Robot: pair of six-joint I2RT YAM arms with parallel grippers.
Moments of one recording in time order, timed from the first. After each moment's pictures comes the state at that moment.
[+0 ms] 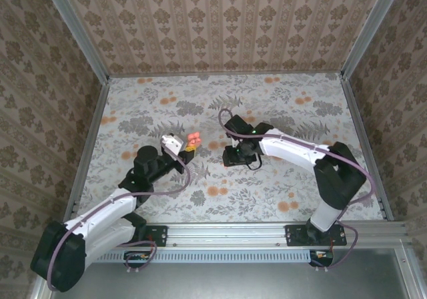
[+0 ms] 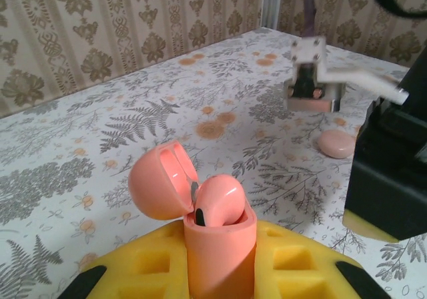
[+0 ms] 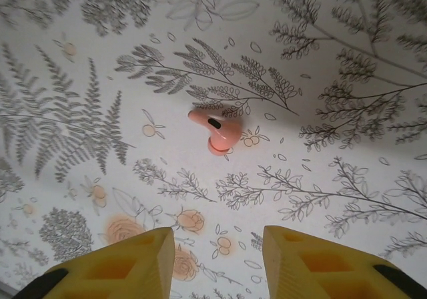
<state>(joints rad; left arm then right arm) -0.57 0.89 0.30 0.37 0.27 0.05 0.71 1.72 1.21 -0.74 -0.14 0.56</state>
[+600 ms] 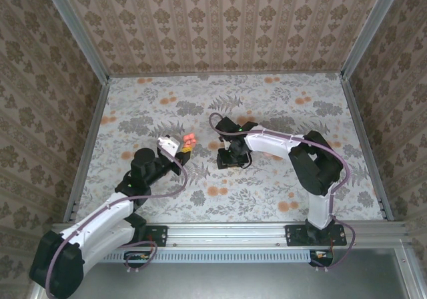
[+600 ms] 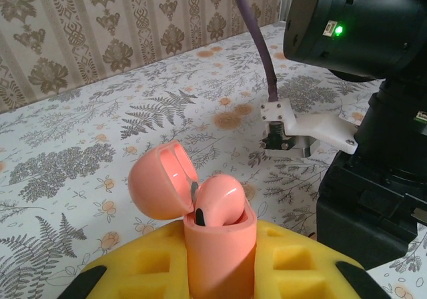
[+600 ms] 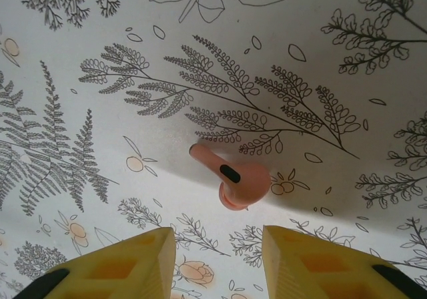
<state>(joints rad) -0.55 0.82 0.29 0.31 0.23 0.05 0.71 1.91 1.30 -0.74 -0.20 0.56</state>
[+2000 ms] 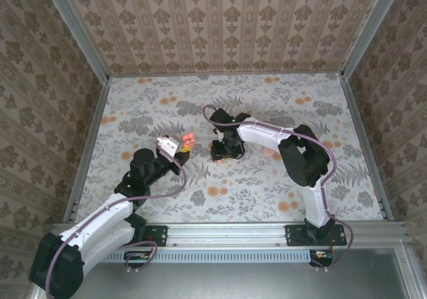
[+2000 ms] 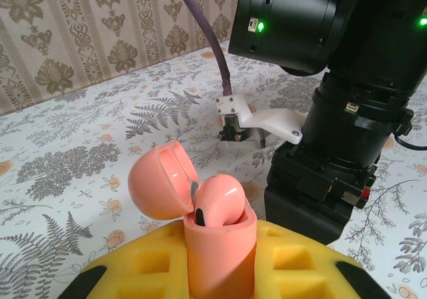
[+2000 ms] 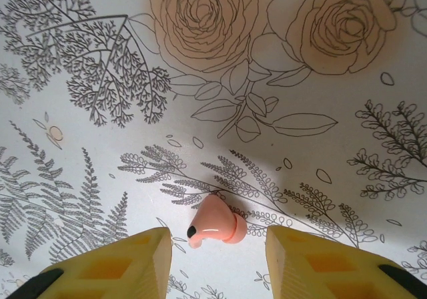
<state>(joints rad) -0.55 0.80 0.29 0.29 0.22 0.06 0.69 2.05 1.49 -0.79 -0.21 0.51</state>
